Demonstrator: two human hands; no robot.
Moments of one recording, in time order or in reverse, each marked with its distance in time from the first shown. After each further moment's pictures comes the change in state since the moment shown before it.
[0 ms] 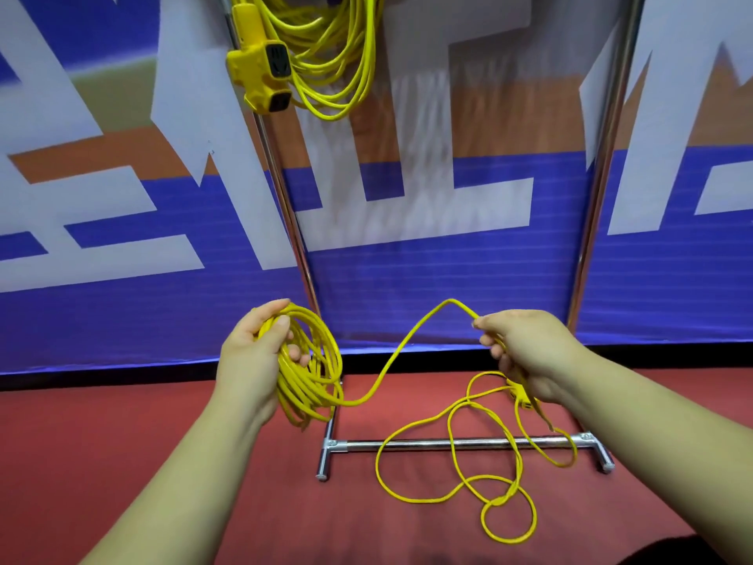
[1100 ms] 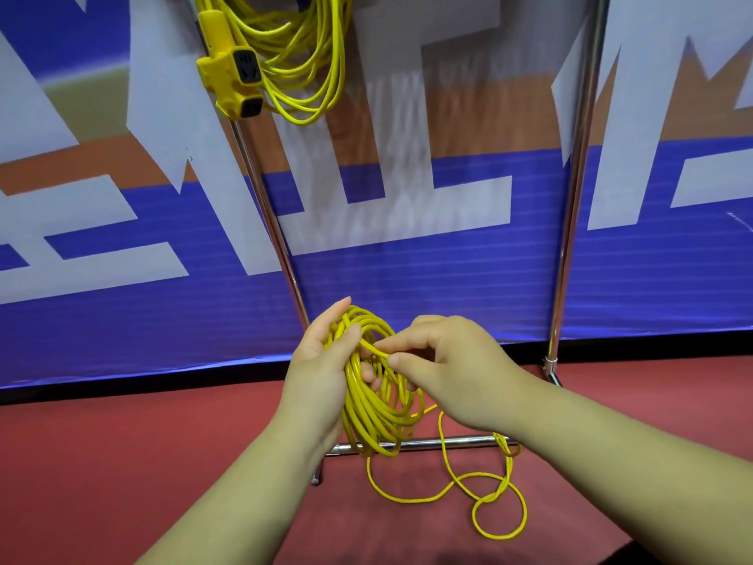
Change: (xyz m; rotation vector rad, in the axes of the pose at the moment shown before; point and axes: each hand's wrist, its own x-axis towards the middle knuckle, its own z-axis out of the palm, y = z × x) left_hand -0.060 -0.012 0.085 -0.086 -0.219 -0.134; right_hand -0.067 -0.011 0.028 -0.617 -0.305 -0.841
